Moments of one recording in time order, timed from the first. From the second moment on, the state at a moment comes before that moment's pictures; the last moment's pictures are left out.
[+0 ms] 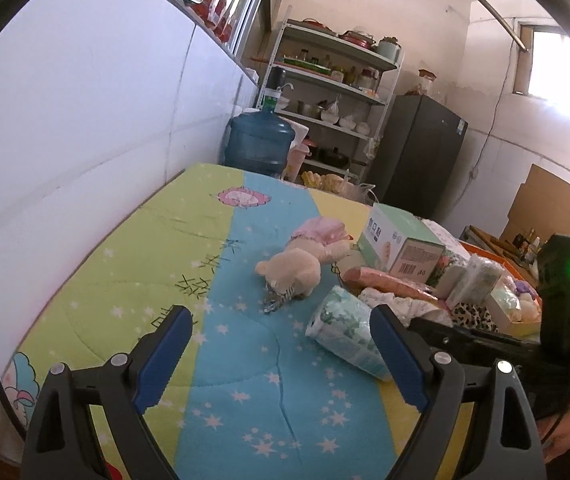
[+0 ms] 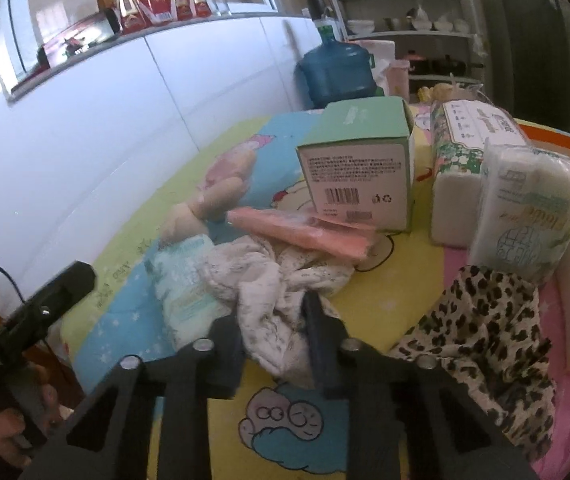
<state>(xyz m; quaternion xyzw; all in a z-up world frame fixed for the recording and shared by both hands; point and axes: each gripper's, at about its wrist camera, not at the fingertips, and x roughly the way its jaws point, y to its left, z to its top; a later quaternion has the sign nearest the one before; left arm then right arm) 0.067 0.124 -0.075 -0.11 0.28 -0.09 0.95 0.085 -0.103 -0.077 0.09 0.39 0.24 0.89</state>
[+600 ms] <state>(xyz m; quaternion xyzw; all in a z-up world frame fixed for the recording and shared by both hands) 0.086 0.067 -0.094 -0.11 0.33 -0.11 0.93 0.029 -0.160 -0.013 0.13 0.25 0.27 0.92</state>
